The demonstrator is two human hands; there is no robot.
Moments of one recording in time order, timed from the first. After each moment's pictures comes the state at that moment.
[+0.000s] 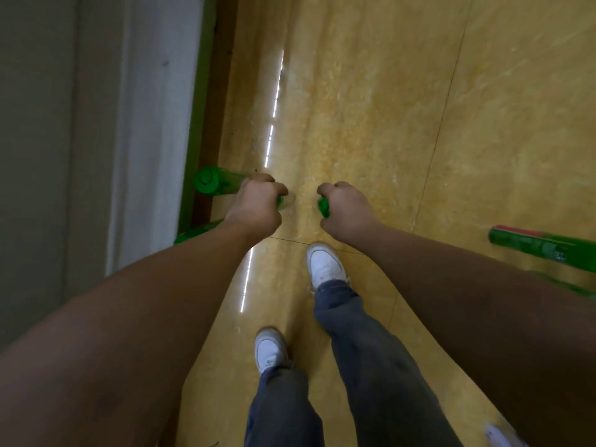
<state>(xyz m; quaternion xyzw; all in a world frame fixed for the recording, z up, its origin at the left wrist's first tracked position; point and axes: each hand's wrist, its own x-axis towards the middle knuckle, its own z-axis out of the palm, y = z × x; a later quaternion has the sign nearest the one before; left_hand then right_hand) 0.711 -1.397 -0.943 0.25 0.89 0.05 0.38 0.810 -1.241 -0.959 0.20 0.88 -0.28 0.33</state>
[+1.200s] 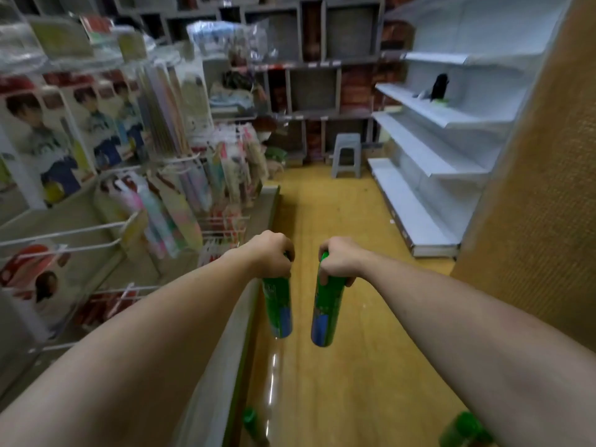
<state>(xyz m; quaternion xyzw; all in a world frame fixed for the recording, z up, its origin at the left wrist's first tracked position) 0.752 -1.374 -0.221 0.43 0.89 0.06 0.16 0.856 -1.232 -0.246 0.29 0.90 -0.30 0.08</state>
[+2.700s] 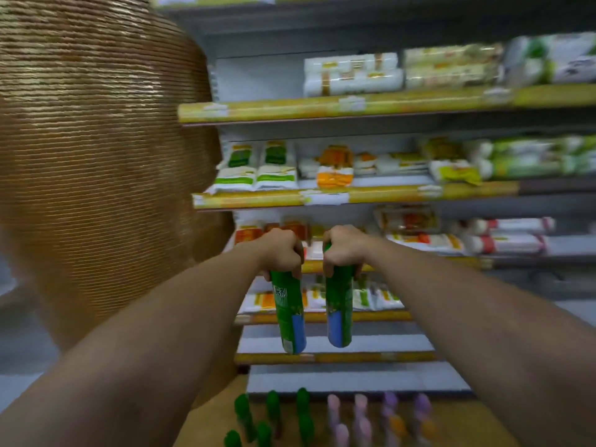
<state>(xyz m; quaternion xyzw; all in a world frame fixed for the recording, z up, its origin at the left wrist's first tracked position) 1.259 -1.064 -0.122 0.94 0.31 -0.04 0.16 1.389 -1.173 -0.120 0.85 0.48 -0.17 -0.13</state>
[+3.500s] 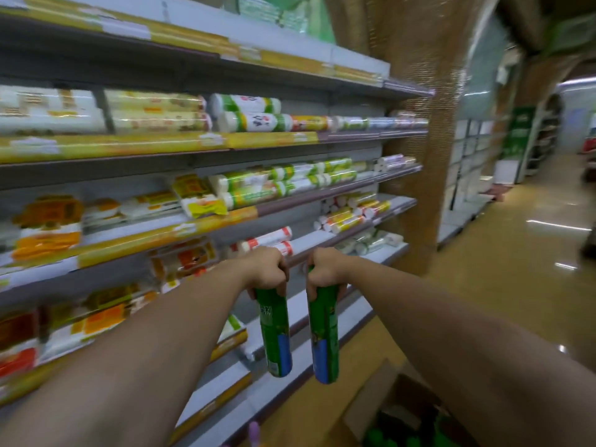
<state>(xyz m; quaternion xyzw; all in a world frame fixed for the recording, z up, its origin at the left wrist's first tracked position) 1.538 -1.361 -0.110 0.98 -0.03 -0.09 0.17 1.561 -1.528 -0.116 0.96 0.14 -0.14 -0.21</state>
